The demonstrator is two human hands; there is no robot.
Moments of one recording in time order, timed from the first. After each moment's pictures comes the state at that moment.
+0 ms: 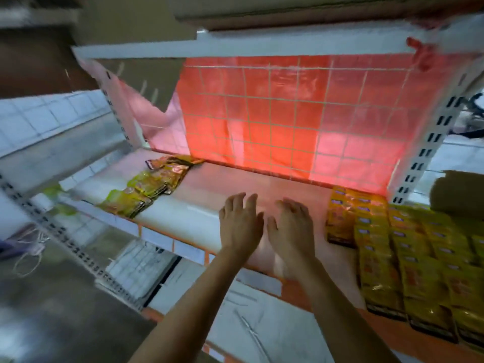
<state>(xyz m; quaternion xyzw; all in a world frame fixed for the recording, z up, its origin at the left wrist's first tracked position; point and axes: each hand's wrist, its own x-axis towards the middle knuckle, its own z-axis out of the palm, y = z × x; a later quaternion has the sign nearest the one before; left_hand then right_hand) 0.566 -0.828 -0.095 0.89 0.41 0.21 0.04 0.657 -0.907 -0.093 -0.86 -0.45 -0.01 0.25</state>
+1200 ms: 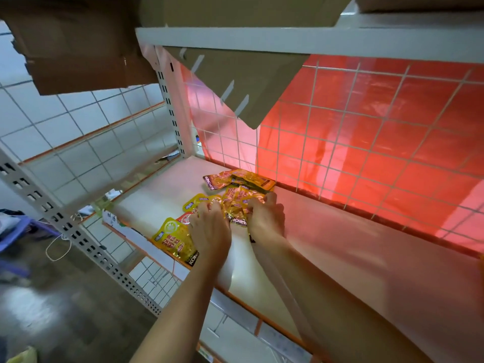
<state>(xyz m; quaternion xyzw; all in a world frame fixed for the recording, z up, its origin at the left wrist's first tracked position) 0.448 -0.572 -0.110 0.76 0.63 0.18 0.02 0.555 -0.607 -0.096 -0.84 -0.47 0.13 0.25</state>
